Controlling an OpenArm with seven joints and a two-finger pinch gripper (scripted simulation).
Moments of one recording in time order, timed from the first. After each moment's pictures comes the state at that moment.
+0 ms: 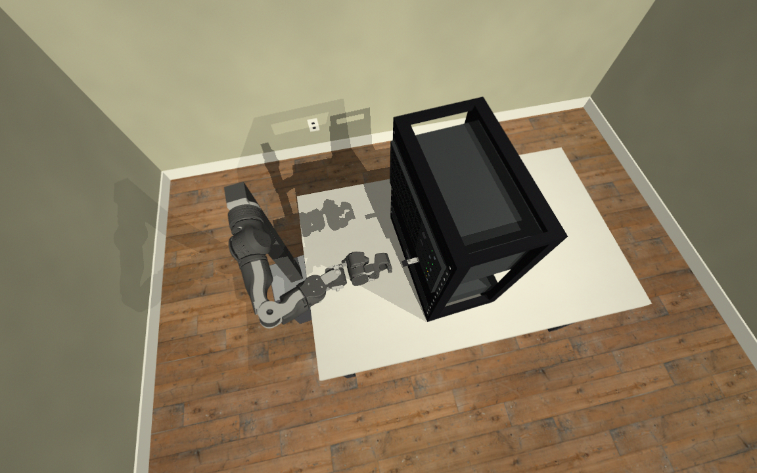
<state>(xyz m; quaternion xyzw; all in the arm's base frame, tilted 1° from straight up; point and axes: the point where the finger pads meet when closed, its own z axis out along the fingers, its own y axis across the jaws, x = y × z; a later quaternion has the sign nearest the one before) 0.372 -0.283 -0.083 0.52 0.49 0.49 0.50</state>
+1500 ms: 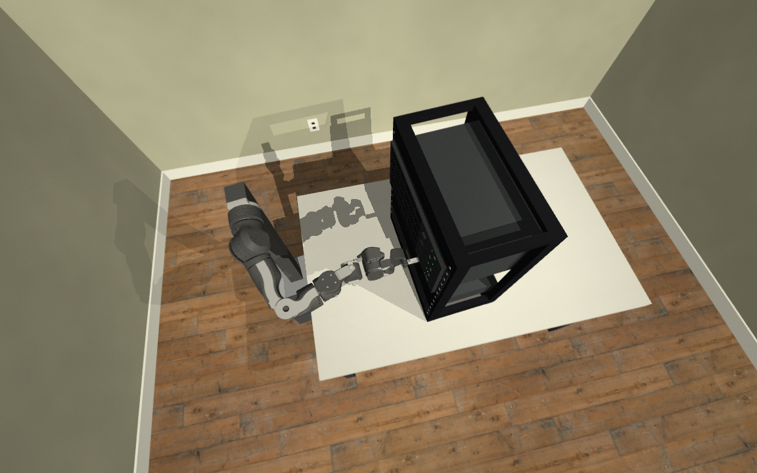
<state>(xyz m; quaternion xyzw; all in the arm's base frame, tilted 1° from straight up) 0.422 -0.284 -0.083 0.52 0.48 0.49 0.50</state>
